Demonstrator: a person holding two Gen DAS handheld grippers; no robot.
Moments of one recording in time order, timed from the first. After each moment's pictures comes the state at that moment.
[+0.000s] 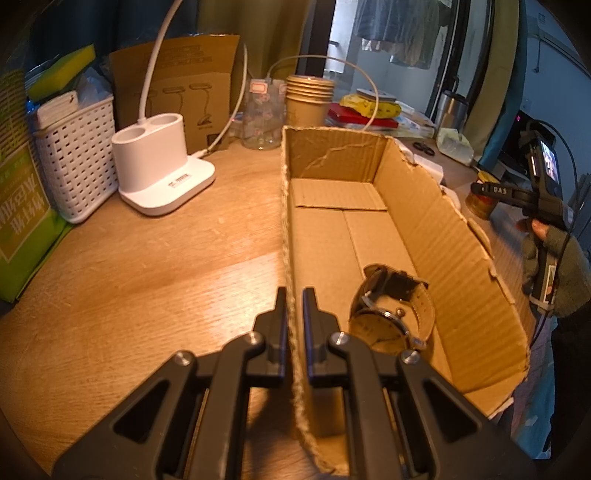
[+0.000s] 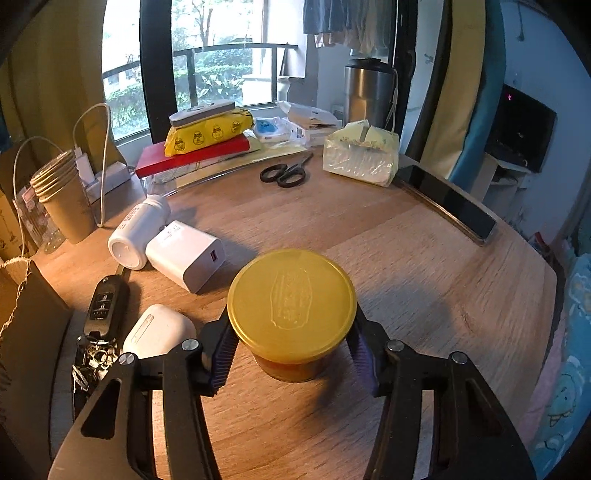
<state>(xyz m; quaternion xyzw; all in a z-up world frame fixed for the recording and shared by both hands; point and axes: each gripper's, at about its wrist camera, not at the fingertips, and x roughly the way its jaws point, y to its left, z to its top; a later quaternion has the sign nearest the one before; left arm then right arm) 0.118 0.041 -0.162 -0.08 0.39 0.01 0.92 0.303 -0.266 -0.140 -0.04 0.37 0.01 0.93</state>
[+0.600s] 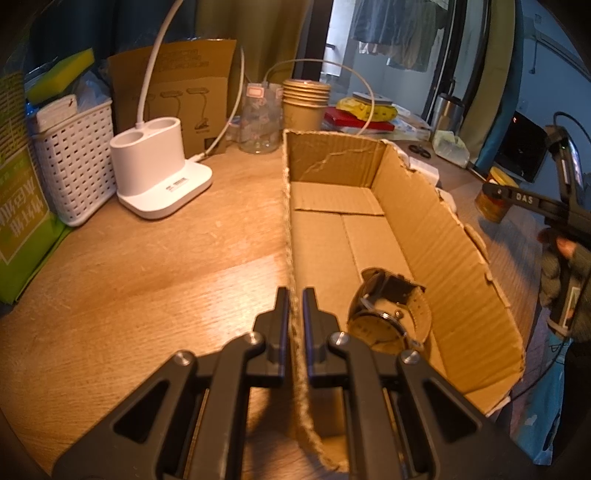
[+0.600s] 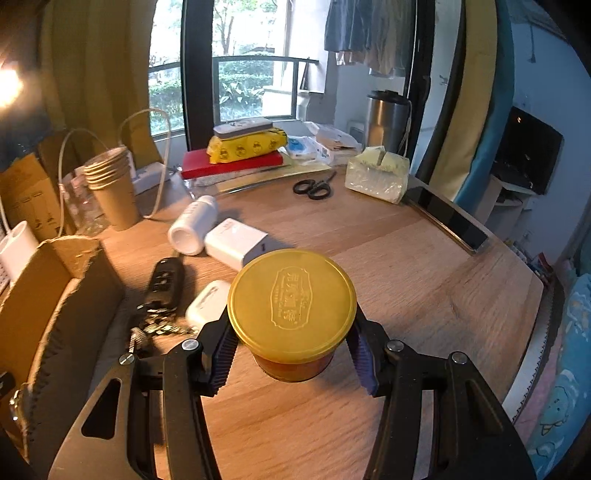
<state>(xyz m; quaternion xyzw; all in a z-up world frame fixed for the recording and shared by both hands) 0.115 0.041 -0.160 -0.08 0.38 0.00 0.92 0.246 -0.242 -0.110 -0.05 0.35 0.04 0.93</state>
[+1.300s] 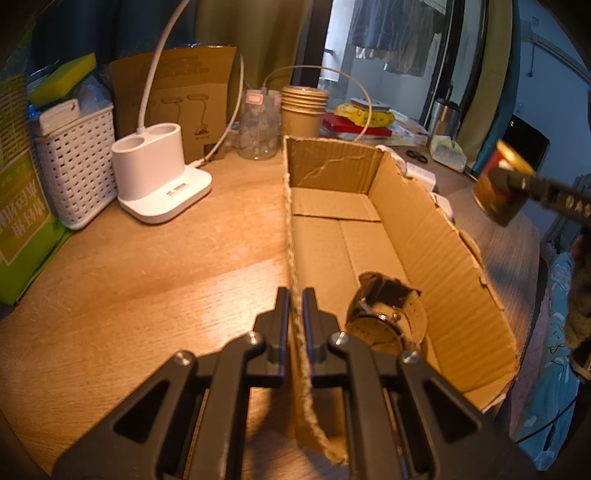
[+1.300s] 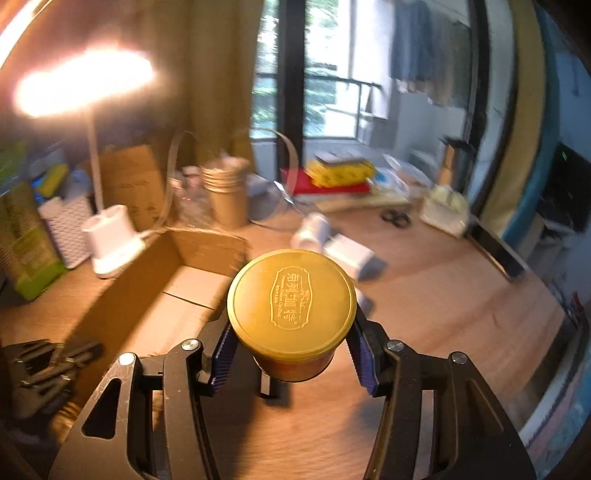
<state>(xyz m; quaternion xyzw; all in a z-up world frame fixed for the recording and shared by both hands) 0.110 0.040 -0.156 -0.08 0.37 0.00 0.93 0.172 -0.169 -0.068 -0.08 0.31 0.17 0.93</state>
